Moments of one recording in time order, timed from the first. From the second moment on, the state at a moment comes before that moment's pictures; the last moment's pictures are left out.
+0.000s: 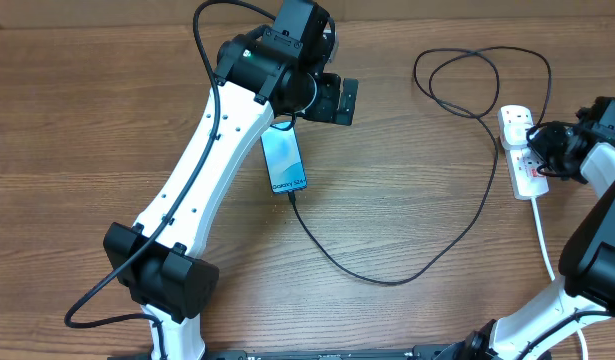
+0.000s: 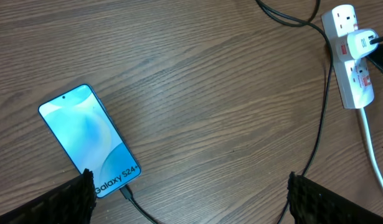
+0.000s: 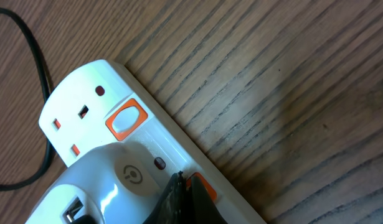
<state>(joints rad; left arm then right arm) -0.48 1.97 2.11 -1.22 0.18 -0.31 -0.49 1.97 1.25 -0.38 -0.19 0.37</state>
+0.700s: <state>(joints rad) -0.48 1.97 2.11 -1.22 0.16 -0.31 -0.48 1.96 1.26 -0.44 -0.18 0.38</state>
